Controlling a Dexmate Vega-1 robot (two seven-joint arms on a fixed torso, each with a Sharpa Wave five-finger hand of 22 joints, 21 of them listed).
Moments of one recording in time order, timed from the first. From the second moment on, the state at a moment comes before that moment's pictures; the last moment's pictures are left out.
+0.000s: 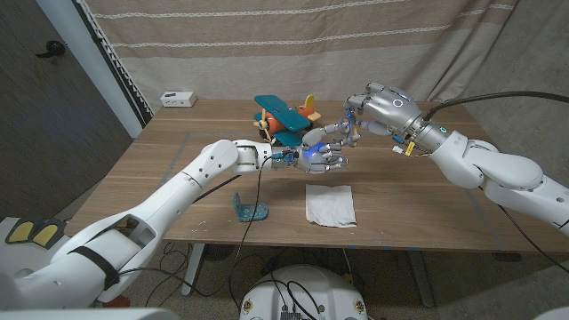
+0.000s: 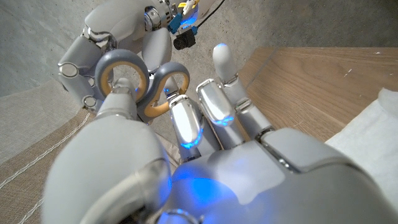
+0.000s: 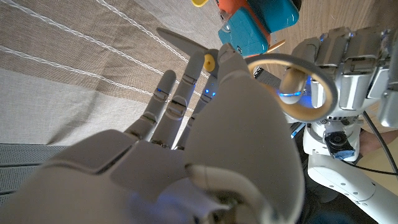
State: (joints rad) left arm 0.58 0.45 0.59 -1.56 -1.26 0.77 -0.42; left_hand 0.77 -0.13 0.32 -0.14 0.17 0.97 0.00 0.20 0.23 1.39 -0.21 1.52 1.17 1.23 -0.21 1.55 1.23 0.79 -0.09 1.20 0.62; right arm -1.06 -1.10 -0.26 -2.02 -0.85 0.18 -0.39; right_hand 1.34 0.11 0.05 -0.09 0.39 0.33 -0.13 1.02 0.64 0.74 -0.16 0.66 0.57 0.93 -0.13 0.35 0.65 0.25 -0.04 1.11 0.19
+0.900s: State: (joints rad) left arm 0.57 0.45 0.60 -1.58 -1.25 0.76 -0.36; left_hand 0.75 -0.16 0.33 -0.14 0.18 0.97 -0.01 0.20 0.24 1.39 -0.21 1.54 1.19 1.24 -0.21 1.55 1.23 0.78 -0.09 1.22 0.61; right arm -1.08 -1.11 -0.25 -2.03 -0.86 0.16 -0.40; right_hand 1.34 0.11 0.05 -0.10 0.39 0.33 -0.13 1.02 0.64 0.74 -0.16 0.65 0.57 0.93 -0.13 0.34 0.66 0.24 -0.04 1.12 0.19
